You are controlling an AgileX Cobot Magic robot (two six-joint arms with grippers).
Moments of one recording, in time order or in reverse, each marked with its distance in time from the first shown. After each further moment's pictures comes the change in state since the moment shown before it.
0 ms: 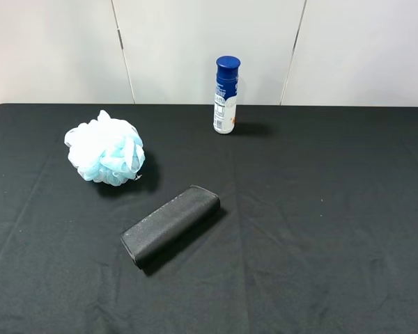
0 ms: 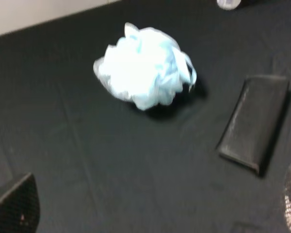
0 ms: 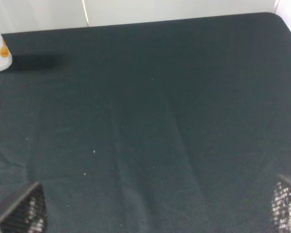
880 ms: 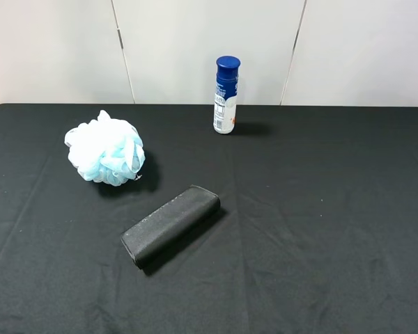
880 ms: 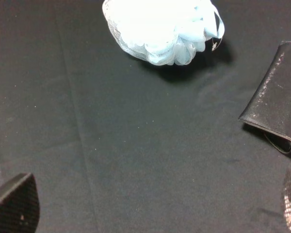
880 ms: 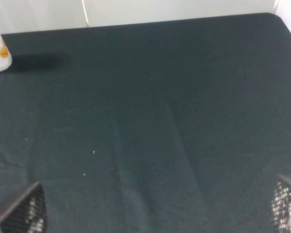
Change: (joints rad) left arm 0.000 -0.353 0.400 0.052 -0.104 -0.101; right arm 0.000 0.000 0.000 0.000 -0.001 0.000
